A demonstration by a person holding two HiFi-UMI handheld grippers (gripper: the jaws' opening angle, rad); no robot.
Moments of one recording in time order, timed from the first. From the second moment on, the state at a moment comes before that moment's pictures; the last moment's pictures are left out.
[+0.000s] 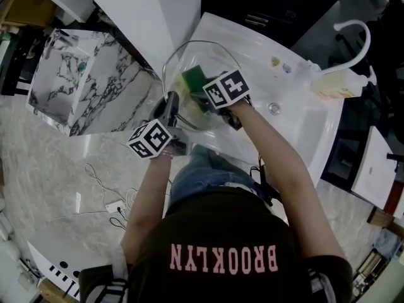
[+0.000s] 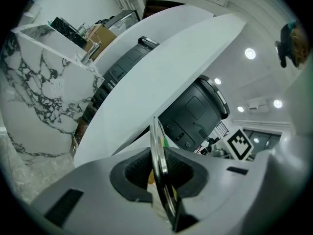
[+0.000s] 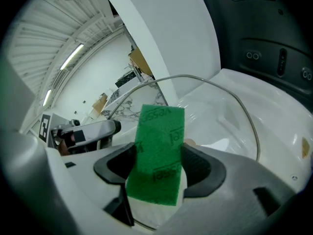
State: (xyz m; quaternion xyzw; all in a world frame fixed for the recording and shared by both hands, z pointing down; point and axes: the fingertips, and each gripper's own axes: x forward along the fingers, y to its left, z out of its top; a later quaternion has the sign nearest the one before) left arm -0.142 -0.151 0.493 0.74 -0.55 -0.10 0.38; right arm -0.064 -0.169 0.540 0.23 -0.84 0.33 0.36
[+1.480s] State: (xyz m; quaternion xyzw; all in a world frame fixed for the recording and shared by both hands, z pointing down) left arm -0.138 -0.162 0.495 0.74 -0.55 -0.07 0.38; right arm 0.055 -0.233 0.555 0.39 -0.79 0.26 0.39
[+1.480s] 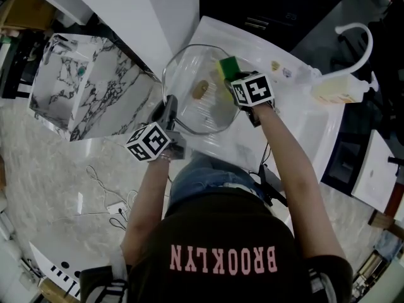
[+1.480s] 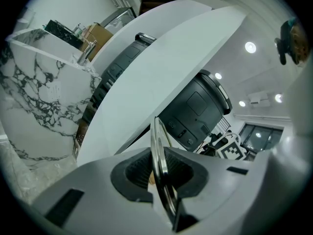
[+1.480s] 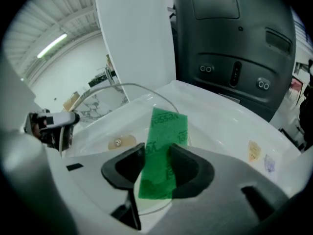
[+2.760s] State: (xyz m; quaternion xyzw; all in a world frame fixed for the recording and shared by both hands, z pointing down) left arm -0.138 -0.160 0.497 0.74 -0.55 -0.06 0.38; right arm -0.048 -0.176 0.483 0.21 -0.91 0.10 0.35
